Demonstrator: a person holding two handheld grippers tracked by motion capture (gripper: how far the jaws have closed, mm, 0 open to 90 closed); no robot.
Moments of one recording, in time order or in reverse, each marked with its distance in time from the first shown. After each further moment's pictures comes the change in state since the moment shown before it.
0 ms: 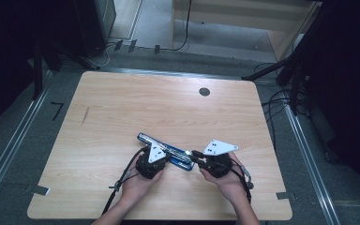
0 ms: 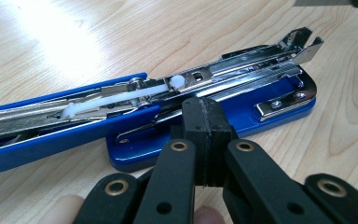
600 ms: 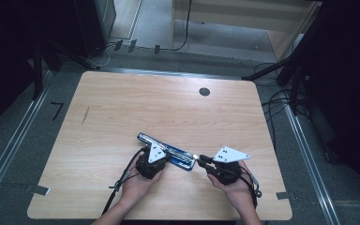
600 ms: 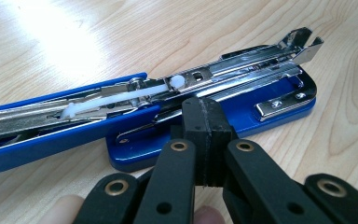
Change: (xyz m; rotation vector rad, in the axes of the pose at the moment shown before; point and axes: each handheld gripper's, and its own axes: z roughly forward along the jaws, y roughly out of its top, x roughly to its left) left arm 0.001 0.000 0.000 0.004 -0.003 0.003; right arm 0.000 -0.021 -0.022 -0.044 -0.028 0.049
